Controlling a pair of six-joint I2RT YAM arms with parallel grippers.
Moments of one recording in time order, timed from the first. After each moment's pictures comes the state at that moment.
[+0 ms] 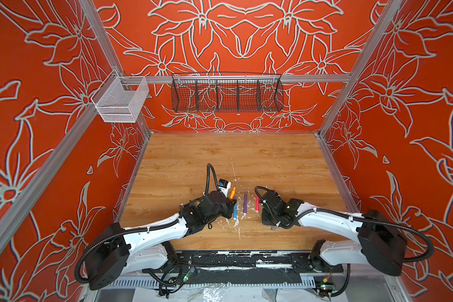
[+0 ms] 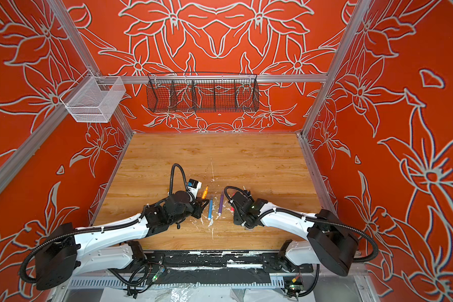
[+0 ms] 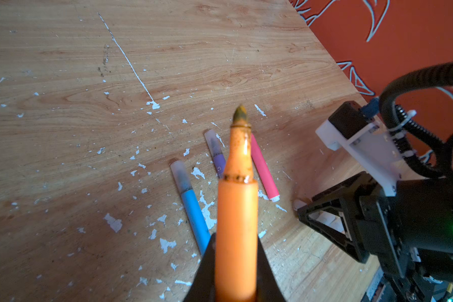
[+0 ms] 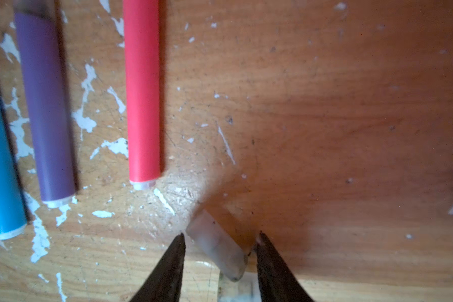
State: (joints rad) left arm -0.87 1.15 0.53 0.06 -0.12 -0.53; right arm 0.85 1.33 0.63 -0.57 0.12 0.94
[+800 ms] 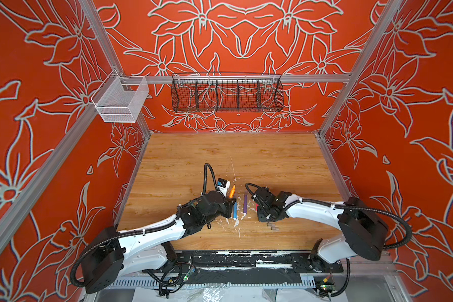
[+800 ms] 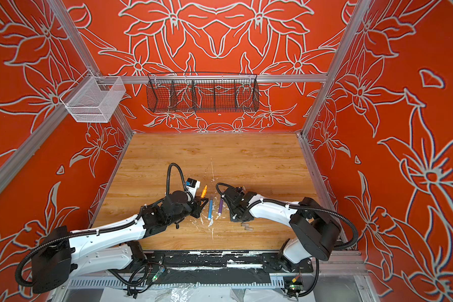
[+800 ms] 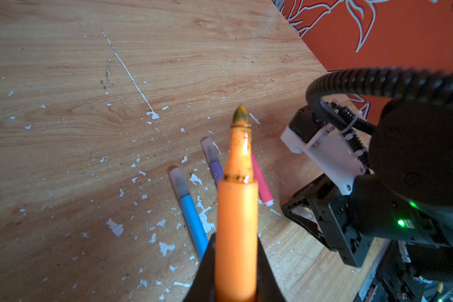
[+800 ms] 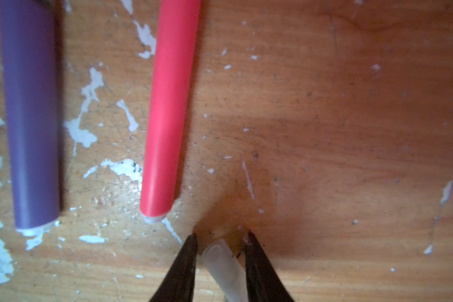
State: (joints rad) left arm -0.87 1.10 0.53 0.05 -0.12 -0.52; right arm 0.86 1.49 0.76 -0.65 0.14 0.80
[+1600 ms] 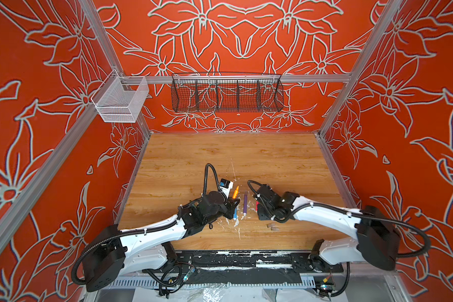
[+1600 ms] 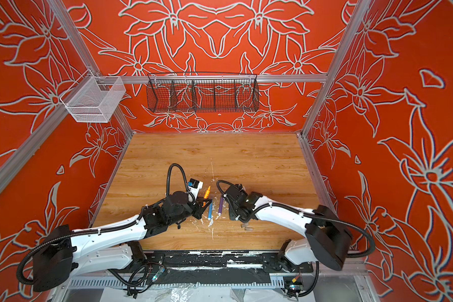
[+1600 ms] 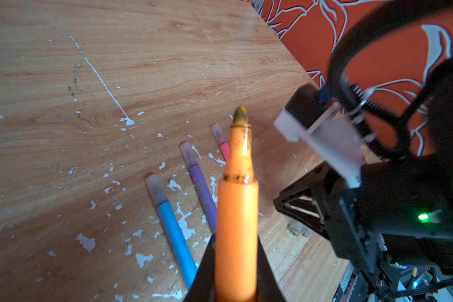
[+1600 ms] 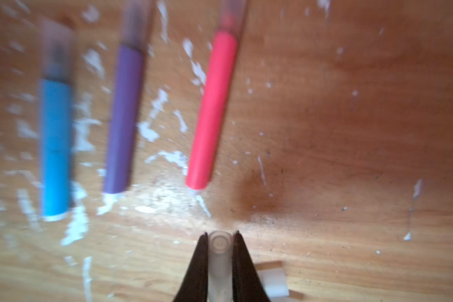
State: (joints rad) left arm -0.91 1.12 0.52 0.13 -0.06 -0.51; right arm 0.88 1.29 0.81 -0.67 0.17 0.81
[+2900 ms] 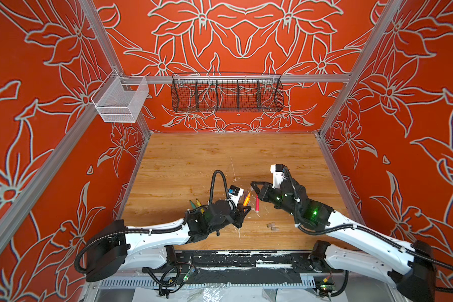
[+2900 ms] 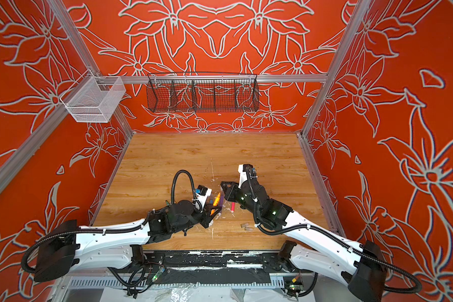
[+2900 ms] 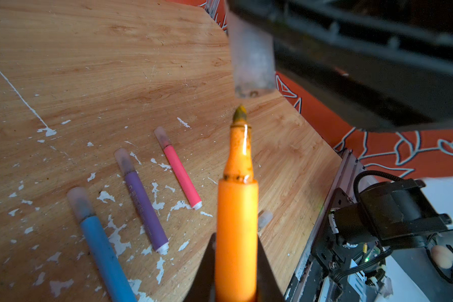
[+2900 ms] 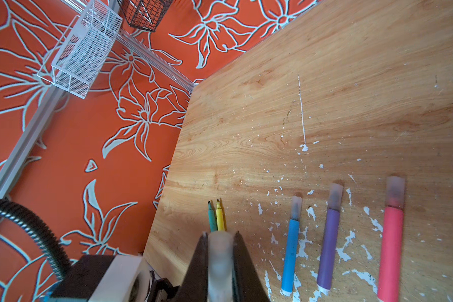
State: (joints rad) left arm -1.06 1.16 0.53 0.25 -0.12 -0.55; right arm 0.88 0.96 0.69 -0.08 0.14 0.96
